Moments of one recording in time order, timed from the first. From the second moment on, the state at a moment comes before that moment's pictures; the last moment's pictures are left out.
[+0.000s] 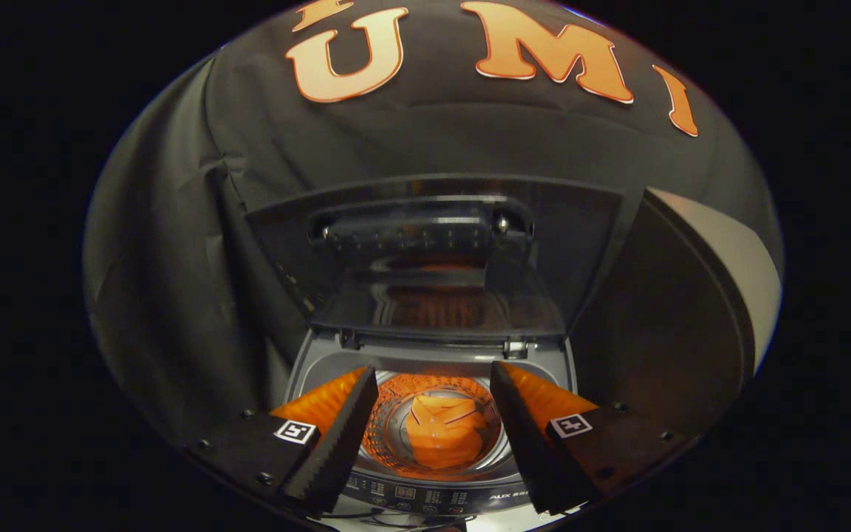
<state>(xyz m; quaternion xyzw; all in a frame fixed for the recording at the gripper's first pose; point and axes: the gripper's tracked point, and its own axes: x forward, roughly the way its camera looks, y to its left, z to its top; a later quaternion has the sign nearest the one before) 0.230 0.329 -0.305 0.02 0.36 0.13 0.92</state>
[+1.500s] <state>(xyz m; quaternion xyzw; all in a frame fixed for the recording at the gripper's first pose) 0.371 0.378 -0.192 -0.01 0.27 0.14 0.95</state>
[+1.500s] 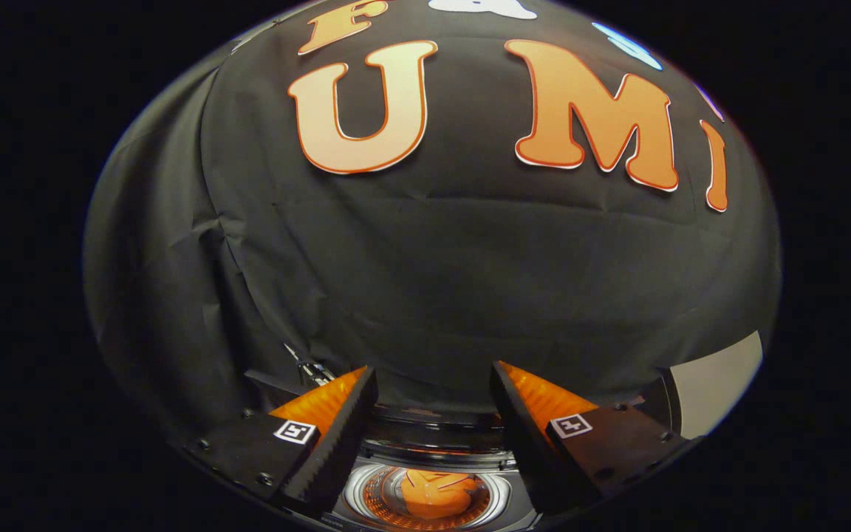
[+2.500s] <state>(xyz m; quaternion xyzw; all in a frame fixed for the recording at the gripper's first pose) 0.316 0.354 -0.210 0.01 0.23 0.10 0.97</state>
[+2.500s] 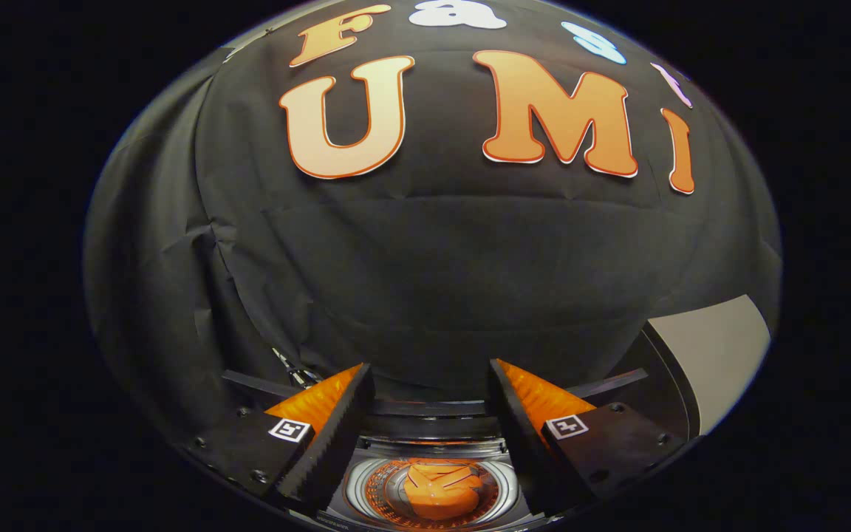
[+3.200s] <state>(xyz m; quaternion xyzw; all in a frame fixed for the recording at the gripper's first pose) 0.243 0.347 -0.231 0.01 0.23 0.10 0.97</state>
